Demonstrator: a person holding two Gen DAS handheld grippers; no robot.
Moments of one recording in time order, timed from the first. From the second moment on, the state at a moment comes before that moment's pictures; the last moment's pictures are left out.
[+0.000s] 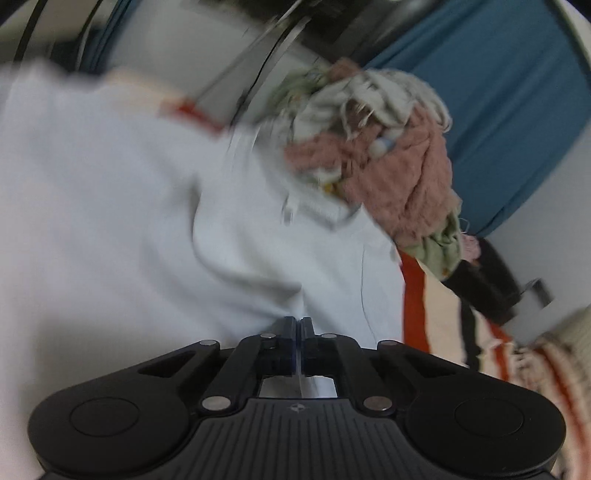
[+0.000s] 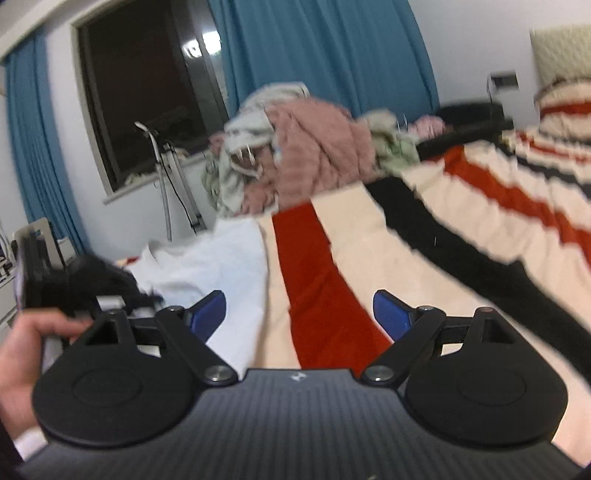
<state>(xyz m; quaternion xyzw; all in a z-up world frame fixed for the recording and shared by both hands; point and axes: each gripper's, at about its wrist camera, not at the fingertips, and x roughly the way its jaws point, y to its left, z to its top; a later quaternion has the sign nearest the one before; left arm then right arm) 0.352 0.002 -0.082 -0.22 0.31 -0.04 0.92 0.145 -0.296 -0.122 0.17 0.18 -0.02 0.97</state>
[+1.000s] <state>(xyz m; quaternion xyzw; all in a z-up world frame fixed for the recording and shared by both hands) 0.036 0.017 -0.113 -0.24 0.47 -0.15 0.84 0.100 -0.283 -0.078 0.15 0.12 0.02 0.98</state>
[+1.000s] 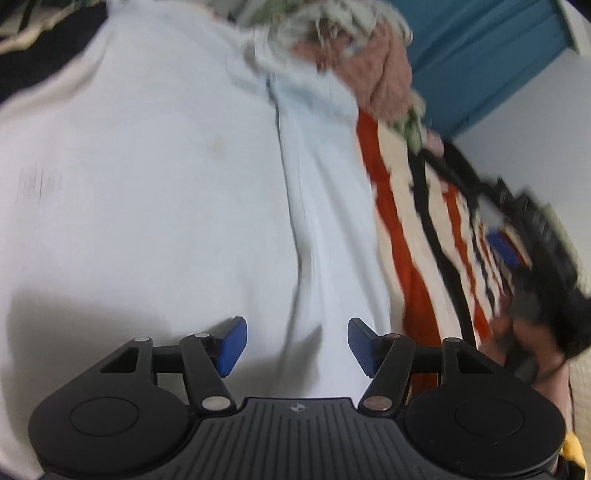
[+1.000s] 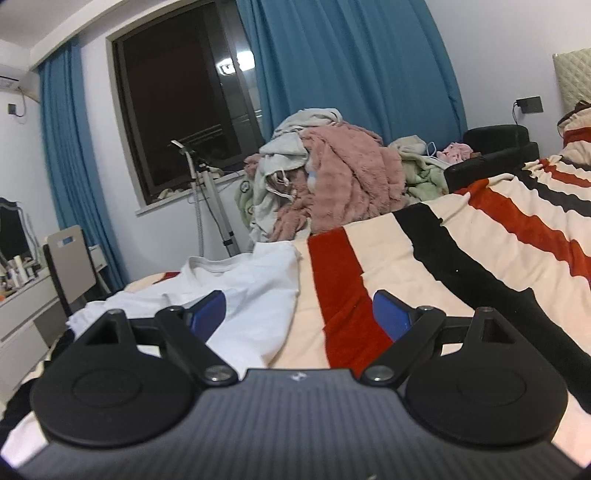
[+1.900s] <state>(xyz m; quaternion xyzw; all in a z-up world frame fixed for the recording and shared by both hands) -0.020 -0.005 -0.033 -0.03 0.34 -0.11 0.93 0.047 -0.242 -0.066 0.13 0.14 0.09 0.98</state>
